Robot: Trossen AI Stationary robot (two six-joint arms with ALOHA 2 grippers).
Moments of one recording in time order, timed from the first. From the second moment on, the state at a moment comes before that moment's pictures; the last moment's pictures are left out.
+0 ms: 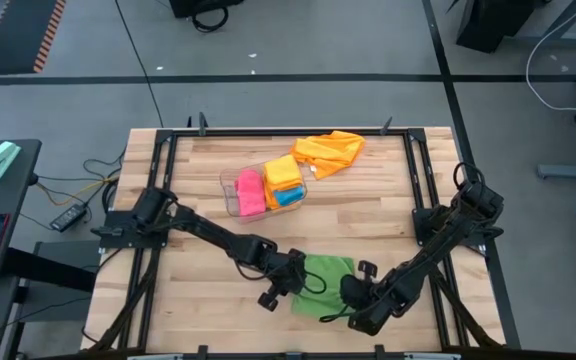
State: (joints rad) left arm -0.33 2.04 1.33 -0.21 0.15 0.17; right arm 0.79 1.77 1.07 -0.57 0.36 1.05
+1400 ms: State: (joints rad) left arm -0.37 2.09 1.34 -0.19 0.08 0.06; right arm 0.79 1.75 1.02 -0.57 0.53 1.02
